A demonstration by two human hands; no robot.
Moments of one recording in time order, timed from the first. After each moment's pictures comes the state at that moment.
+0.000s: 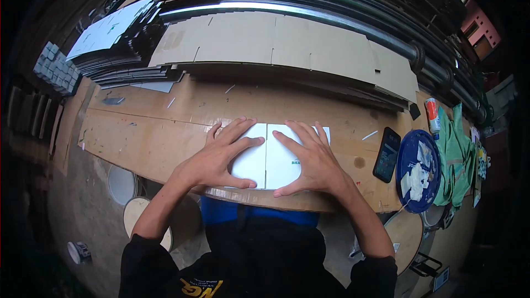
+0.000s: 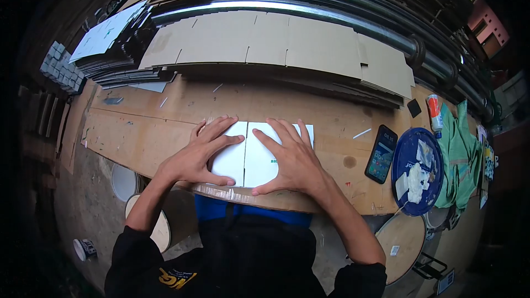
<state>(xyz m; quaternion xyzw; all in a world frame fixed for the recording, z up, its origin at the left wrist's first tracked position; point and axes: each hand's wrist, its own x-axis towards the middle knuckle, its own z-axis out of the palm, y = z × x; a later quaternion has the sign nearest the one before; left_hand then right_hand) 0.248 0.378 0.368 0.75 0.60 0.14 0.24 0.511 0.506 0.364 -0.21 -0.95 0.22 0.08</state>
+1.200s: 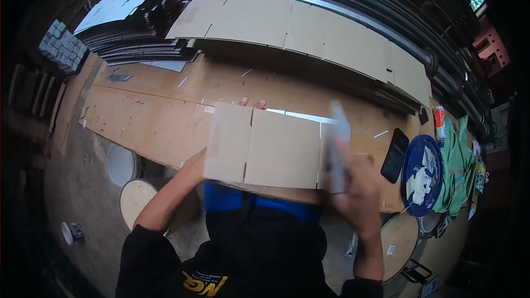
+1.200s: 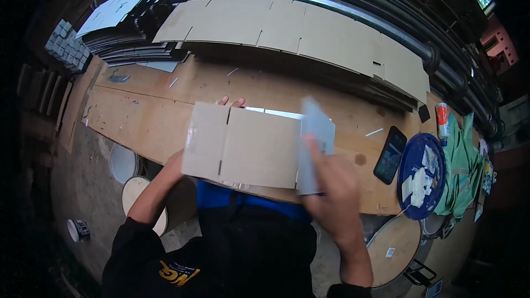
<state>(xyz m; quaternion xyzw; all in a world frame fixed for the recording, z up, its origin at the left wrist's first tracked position) 0.237 0.368 0.301 0.78 0.60 0.17 0.06 0.561 0.444 0.428 -0.36 -0.88 0.23 0.20</state>
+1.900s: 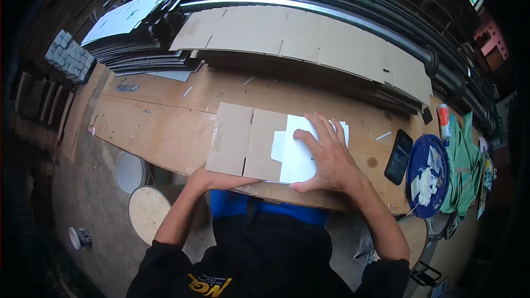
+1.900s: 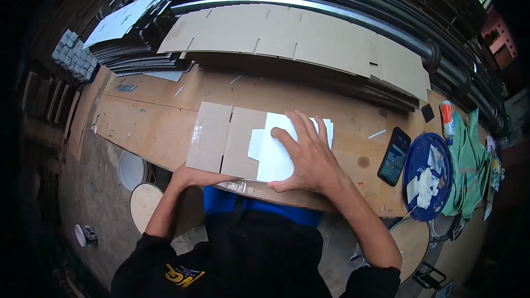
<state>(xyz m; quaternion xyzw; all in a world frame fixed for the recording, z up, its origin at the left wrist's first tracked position) 0.257 0.336 0.348 0.62 0.66 0.24 0.36 0.511 0.500 0.374 -0.22 -0.95 0.18 0.09</state>
